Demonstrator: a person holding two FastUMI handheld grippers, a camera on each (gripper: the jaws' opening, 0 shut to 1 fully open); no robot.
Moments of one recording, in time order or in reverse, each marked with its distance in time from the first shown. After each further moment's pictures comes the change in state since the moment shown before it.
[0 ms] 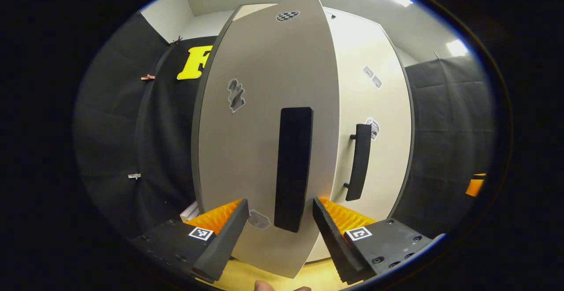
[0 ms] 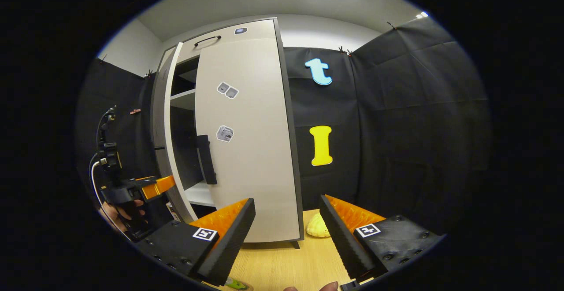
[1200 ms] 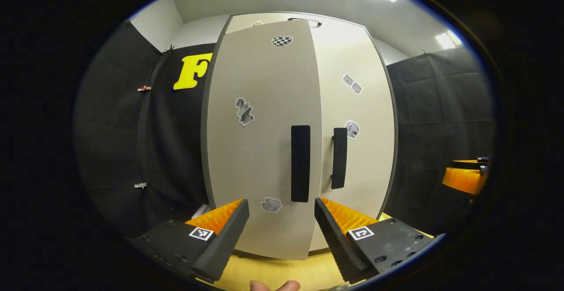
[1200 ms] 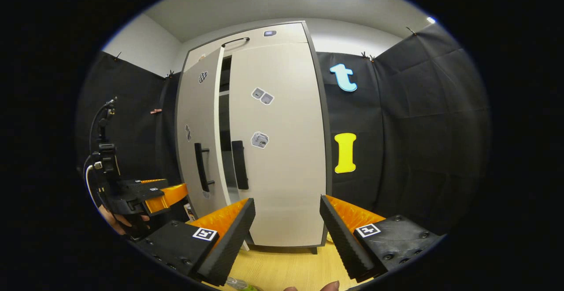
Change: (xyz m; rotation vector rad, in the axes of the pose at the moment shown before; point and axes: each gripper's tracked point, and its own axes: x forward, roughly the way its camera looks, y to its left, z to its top) left arm -0.081 0.012 0.014 0.071 0.003 -0.059; right arm -0.001 0.071 0.012 -0.036 -0.034 0.145
